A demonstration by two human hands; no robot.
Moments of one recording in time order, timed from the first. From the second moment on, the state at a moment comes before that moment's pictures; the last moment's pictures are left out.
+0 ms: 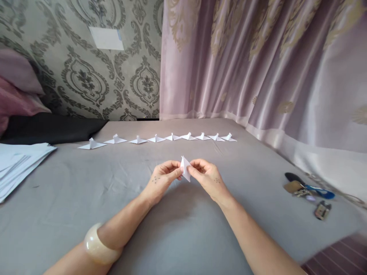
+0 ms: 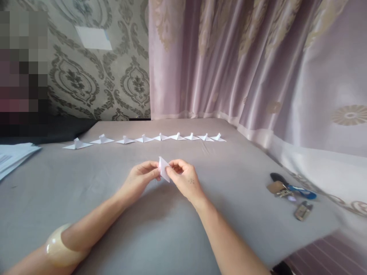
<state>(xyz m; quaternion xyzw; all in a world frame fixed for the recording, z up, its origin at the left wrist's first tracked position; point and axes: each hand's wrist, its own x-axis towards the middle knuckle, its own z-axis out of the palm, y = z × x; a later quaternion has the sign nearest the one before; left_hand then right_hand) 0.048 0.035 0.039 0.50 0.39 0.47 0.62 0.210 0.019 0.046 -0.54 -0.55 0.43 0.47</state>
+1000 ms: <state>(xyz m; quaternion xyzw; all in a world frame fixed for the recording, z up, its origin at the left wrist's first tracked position) 0.050 0.034 0.028 0.56 0.34 0.55 0.52 0.211 0.016 0.045 -0.45 -0.58 0.45 0.51</state>
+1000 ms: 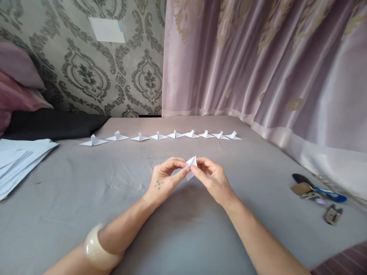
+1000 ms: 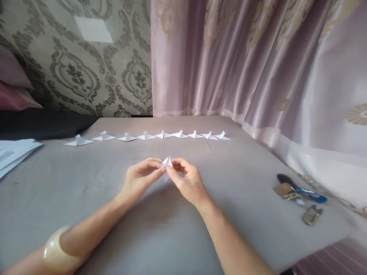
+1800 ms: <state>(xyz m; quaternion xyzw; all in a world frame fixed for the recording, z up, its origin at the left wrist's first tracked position) 0.052 0.032 0.032 0.55 0.39 0.50 0.55 0.205 0.013 0.048 -0.48 -0.58 0.37 0.54</state>
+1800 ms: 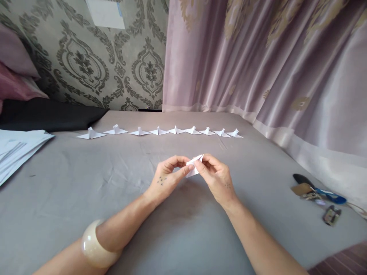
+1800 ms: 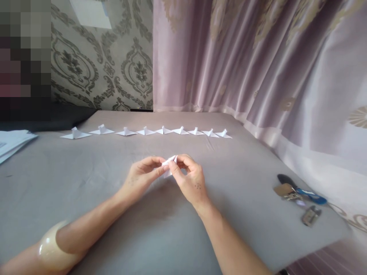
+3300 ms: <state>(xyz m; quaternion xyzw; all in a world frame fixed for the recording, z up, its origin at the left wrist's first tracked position) 0.051 0.036 0.034 0.50 0.38 0.51 0.59 0.201 0.007 0.051 -0.46 -0.67 0.18 0.55</state>
